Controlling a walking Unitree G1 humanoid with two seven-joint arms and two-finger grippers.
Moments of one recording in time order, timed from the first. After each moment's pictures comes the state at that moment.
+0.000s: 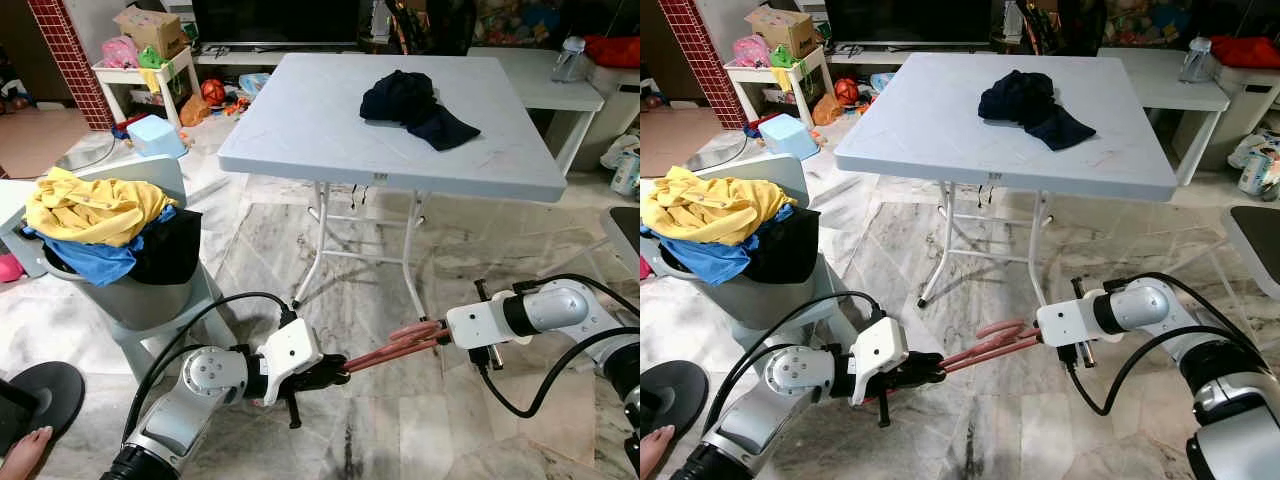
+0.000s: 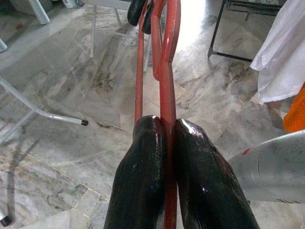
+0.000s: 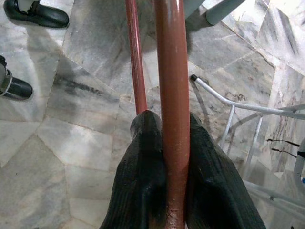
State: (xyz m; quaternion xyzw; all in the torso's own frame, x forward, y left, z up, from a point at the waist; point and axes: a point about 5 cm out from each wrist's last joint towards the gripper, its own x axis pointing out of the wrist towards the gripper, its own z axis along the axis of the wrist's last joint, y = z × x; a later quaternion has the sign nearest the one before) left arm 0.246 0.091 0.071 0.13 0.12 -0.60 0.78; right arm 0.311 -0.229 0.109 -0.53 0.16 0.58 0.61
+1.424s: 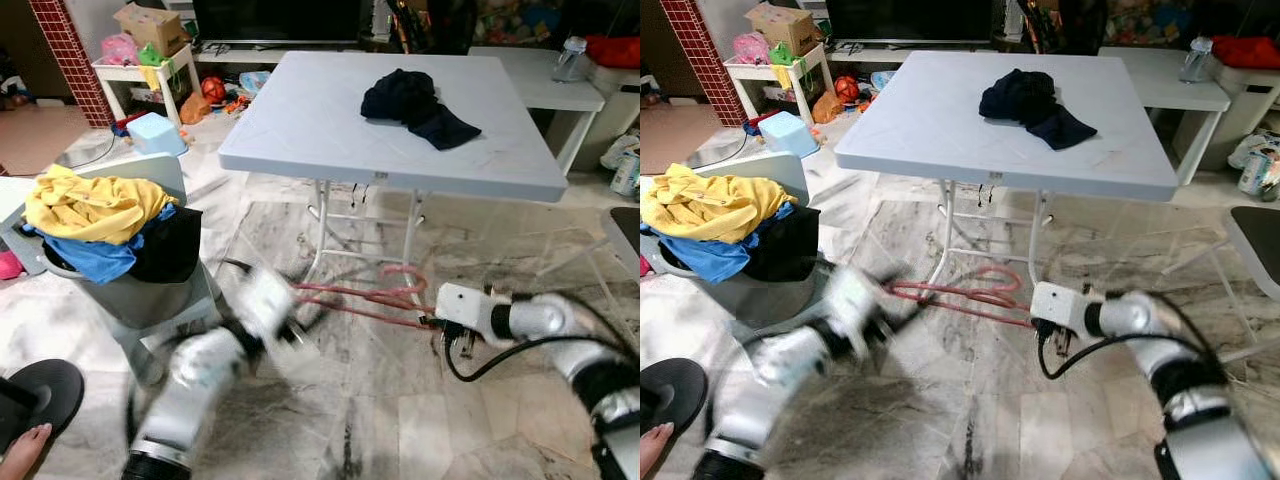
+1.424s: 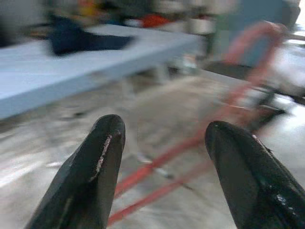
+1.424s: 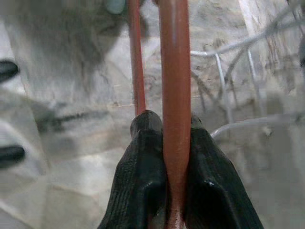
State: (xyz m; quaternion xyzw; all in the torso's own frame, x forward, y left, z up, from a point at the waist) left arm 0.274 0.107 0.111 0.06 -0.03 -0.35 0.94; right arm 0.318 -0.233 0.071 -0.38 0.23 0.41 0.80
